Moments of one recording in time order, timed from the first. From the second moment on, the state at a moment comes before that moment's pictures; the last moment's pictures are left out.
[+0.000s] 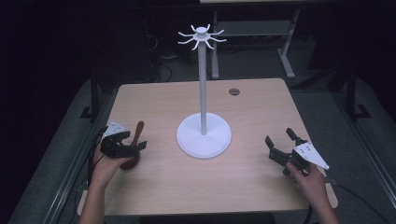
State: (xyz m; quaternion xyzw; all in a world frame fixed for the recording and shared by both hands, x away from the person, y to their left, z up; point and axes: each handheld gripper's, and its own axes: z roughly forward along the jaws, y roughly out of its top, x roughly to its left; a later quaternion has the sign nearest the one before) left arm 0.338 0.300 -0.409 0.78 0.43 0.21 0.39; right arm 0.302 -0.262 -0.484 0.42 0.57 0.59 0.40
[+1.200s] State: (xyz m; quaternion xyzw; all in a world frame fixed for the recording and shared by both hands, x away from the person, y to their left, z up) left arm 0.379 0.336 -0.441 0.74 0.52 0.23 0.36; right arm 0.302 -0.262 -0.484 0.42 0.57 0.59 0.40
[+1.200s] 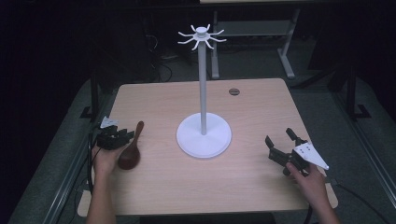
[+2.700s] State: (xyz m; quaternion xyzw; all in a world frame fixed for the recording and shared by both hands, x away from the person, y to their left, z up) left arm 0.387 0.322 -0.463 0.78 0.51 0.19 0.31; right arm 0.302 -0.262 -0.484 0.42 0.57 0.59 0.40
